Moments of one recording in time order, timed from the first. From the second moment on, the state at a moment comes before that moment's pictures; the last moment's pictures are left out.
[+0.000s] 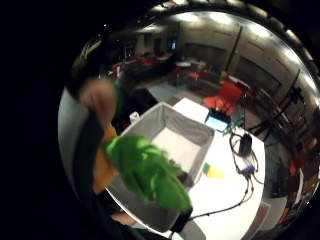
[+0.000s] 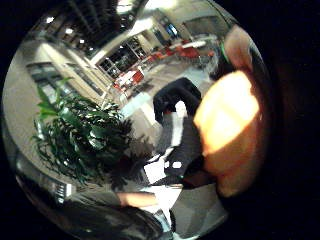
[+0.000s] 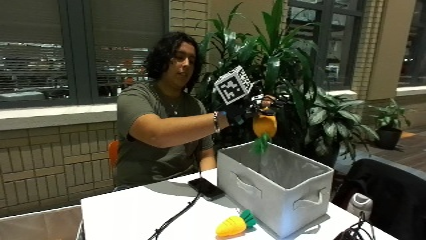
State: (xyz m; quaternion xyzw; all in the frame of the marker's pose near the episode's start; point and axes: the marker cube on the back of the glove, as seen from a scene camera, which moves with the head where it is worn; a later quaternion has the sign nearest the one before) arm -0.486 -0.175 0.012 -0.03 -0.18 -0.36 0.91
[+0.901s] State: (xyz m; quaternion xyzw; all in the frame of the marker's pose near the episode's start) arm -0.218 -0.241 0.202 -0.16 0.08 -0.16 0.97
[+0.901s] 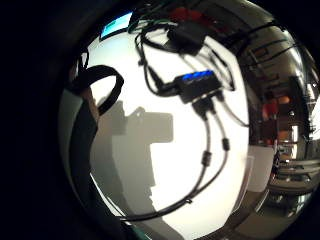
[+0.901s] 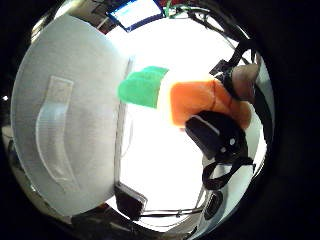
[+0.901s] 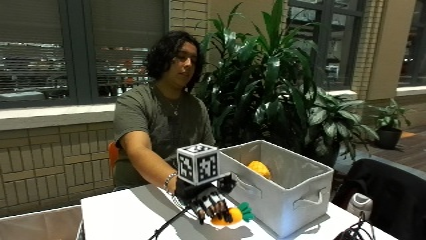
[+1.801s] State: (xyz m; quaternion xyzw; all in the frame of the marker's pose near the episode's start) arm -0.346 -0.197 -0.001 -0.10 -0.09 -0.28 0.95
